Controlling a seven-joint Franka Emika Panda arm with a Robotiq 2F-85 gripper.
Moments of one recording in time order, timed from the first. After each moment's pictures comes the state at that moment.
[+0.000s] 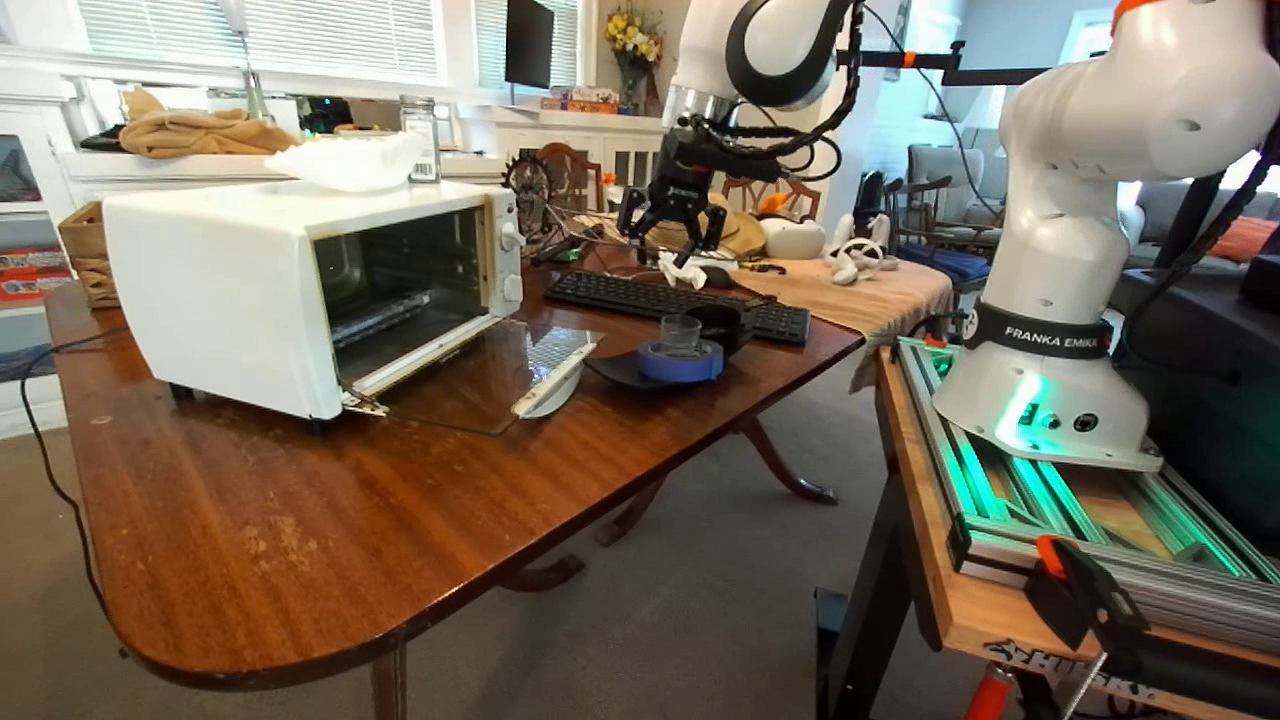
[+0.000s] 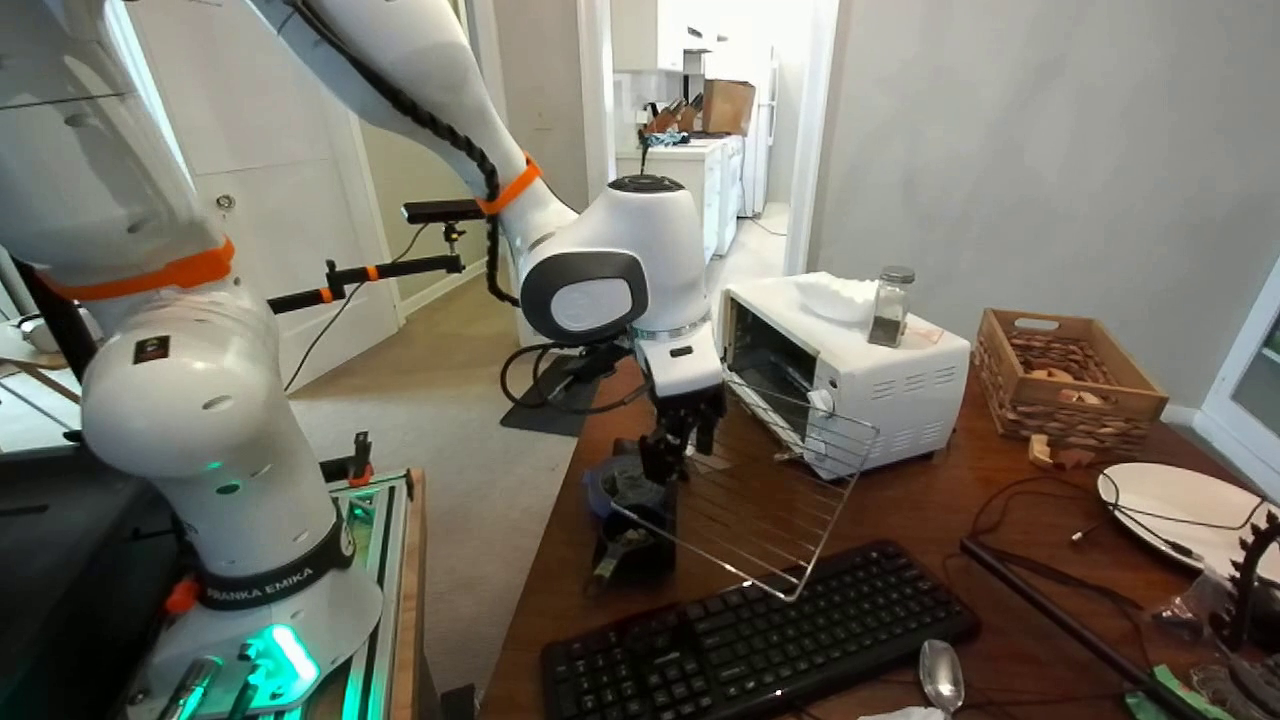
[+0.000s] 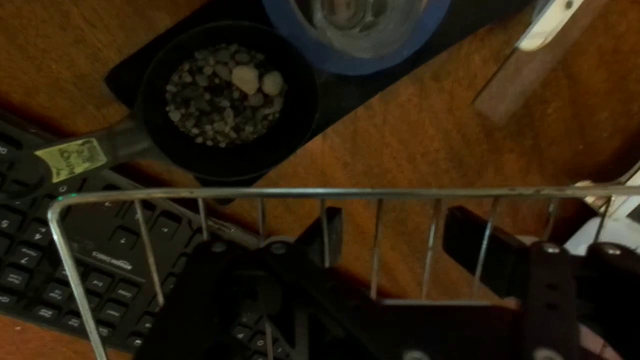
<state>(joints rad) 0.22 -0.14 -0.30 -2.72 -0.02 2.77 0.89</state>
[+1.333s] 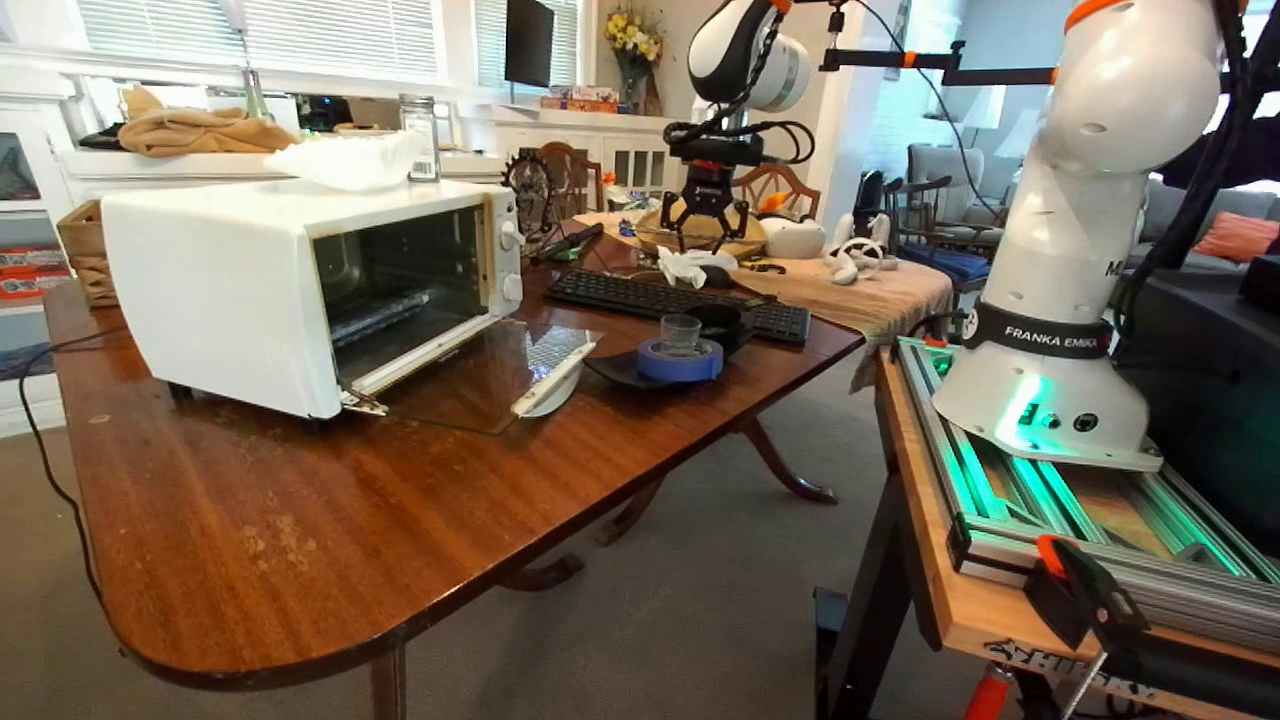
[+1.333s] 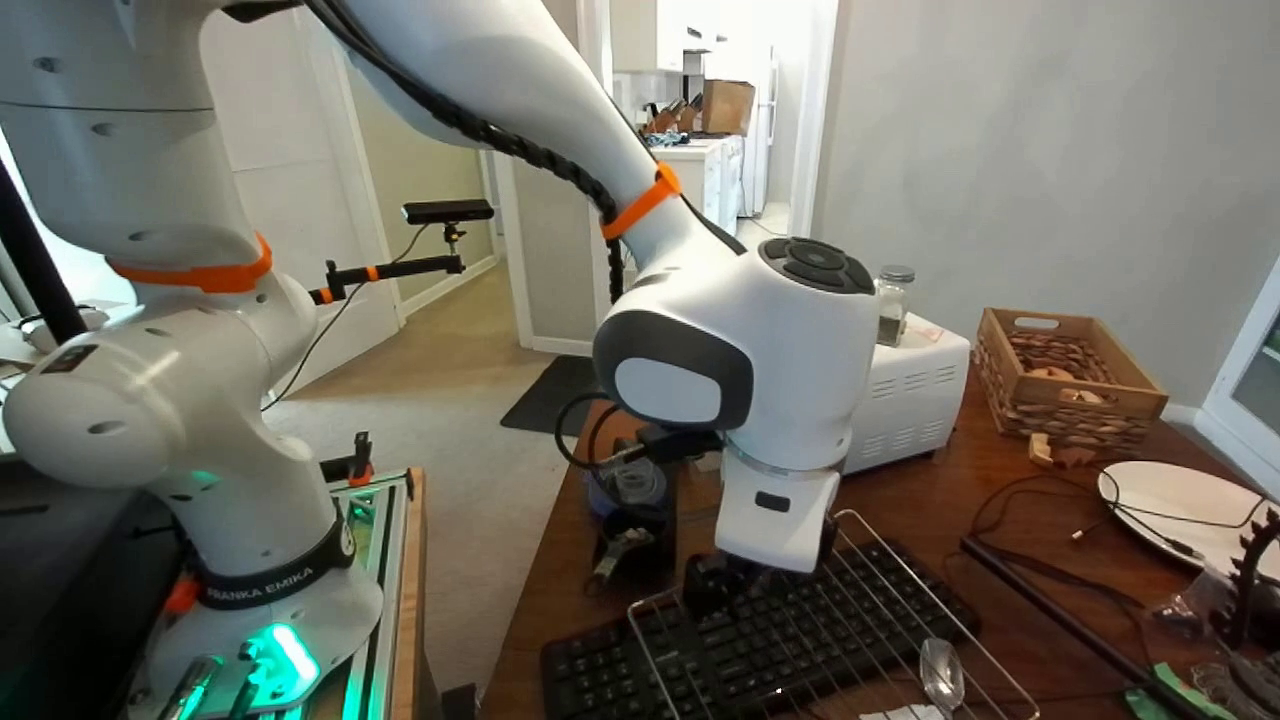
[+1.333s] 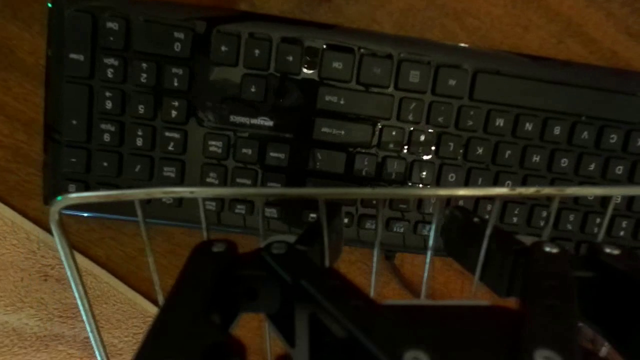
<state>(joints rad) -0.23 0.08 -0.24 -2.45 0.19 2.50 0.80</state>
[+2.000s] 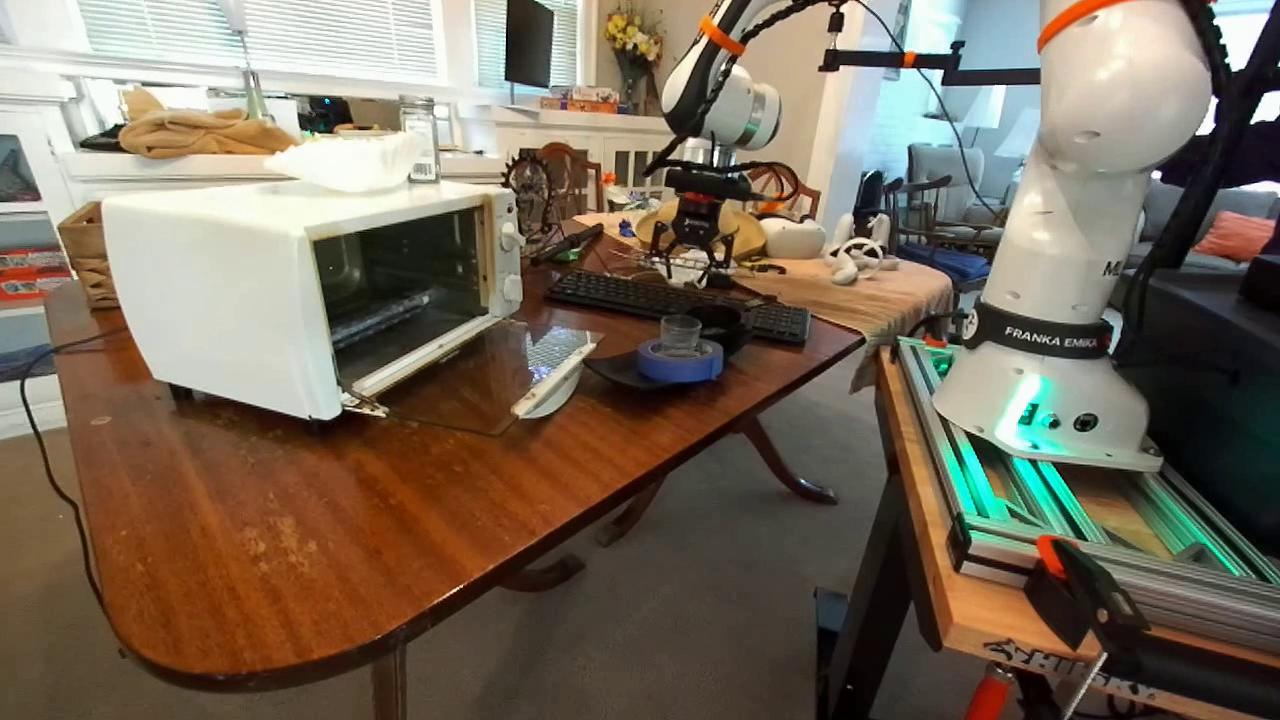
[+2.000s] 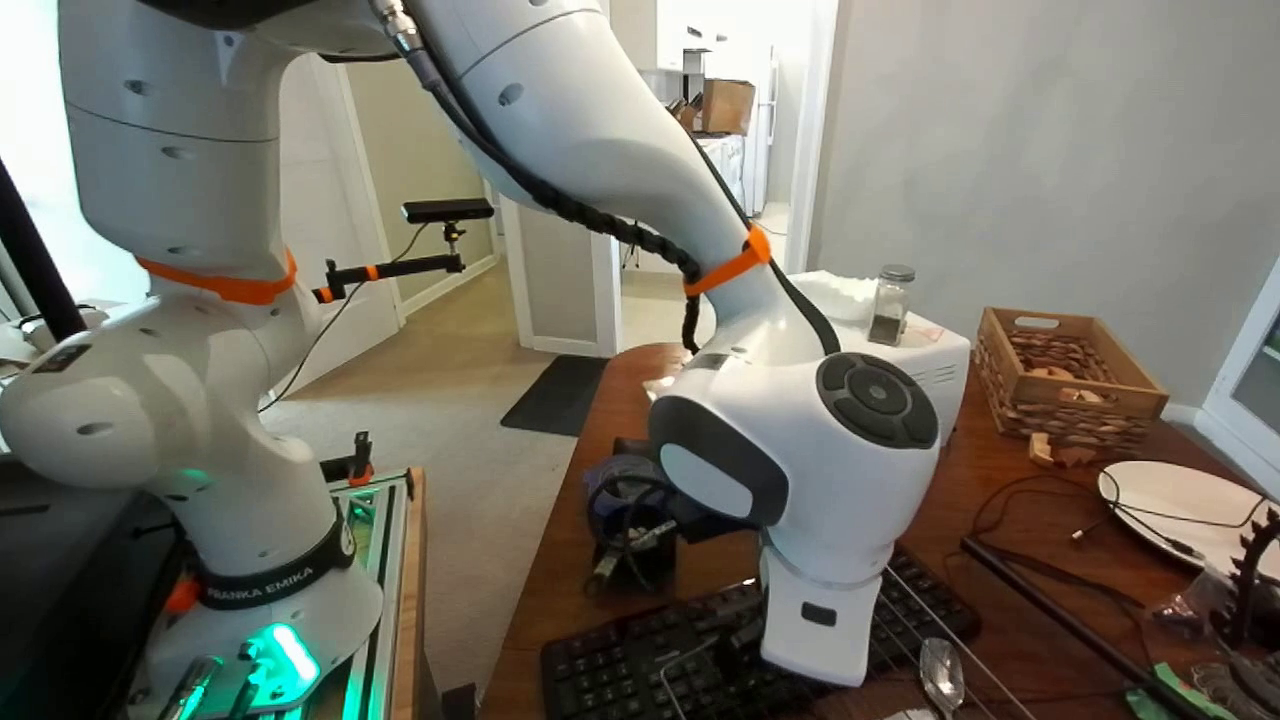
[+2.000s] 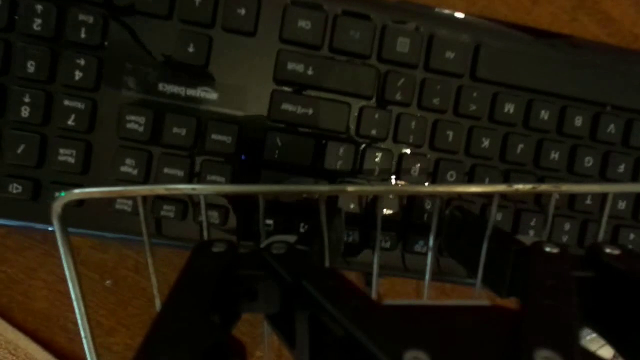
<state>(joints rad) -0.29 0.30 -0.23 -2.32 0.48 2.50 0.48</state>
